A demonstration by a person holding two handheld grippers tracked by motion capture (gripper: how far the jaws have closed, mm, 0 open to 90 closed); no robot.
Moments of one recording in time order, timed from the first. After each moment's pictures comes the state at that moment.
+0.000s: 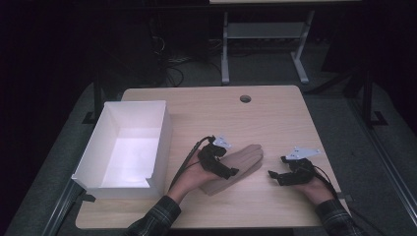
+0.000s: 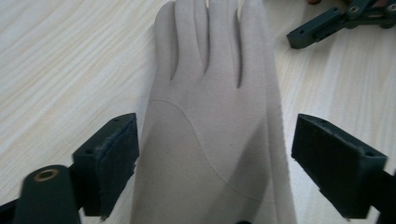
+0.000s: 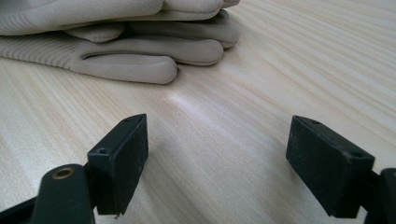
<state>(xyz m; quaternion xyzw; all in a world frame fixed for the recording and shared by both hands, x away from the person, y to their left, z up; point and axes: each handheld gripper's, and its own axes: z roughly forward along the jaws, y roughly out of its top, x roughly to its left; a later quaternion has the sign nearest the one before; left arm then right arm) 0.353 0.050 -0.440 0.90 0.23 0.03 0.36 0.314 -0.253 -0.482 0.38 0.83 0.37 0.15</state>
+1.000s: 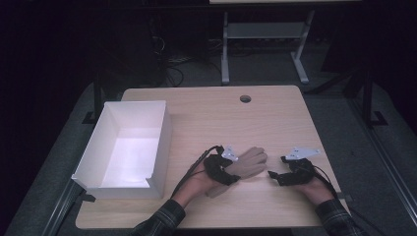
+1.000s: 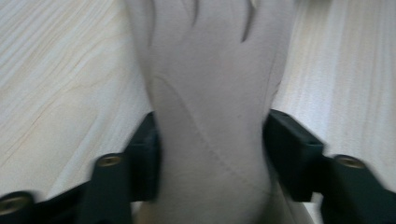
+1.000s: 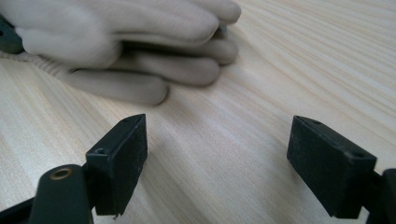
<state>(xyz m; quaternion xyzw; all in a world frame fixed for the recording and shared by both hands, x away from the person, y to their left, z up) 0.338 0.035 -0.461 0.93 0.18 0.04 0.33 0.314 -0.253 -0.482 0.38 0.83 0.37 0.15</state>
